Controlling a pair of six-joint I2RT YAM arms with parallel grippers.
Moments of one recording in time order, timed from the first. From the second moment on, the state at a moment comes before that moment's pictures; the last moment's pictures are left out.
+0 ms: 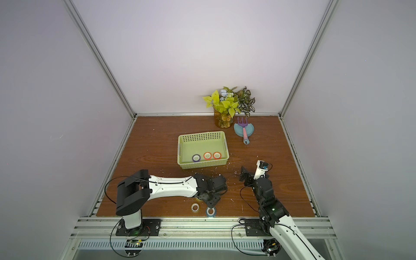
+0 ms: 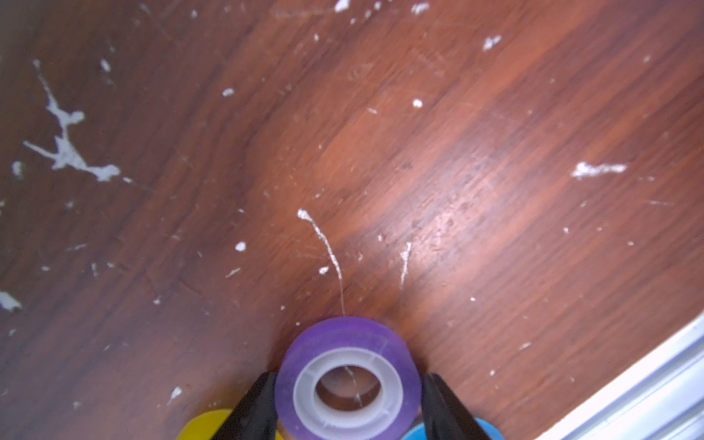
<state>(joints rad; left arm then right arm) -1.24 1.86 1.18 -0.68 -0.04 -0.45 0.45 0.39 0.10 -0.07 0.31 0.47</state>
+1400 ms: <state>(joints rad) -1.10 1.69 1.31 -0.76 -0.10 -0.41 0.45 0.39 0.10 -0.07 0.31 0.47</state>
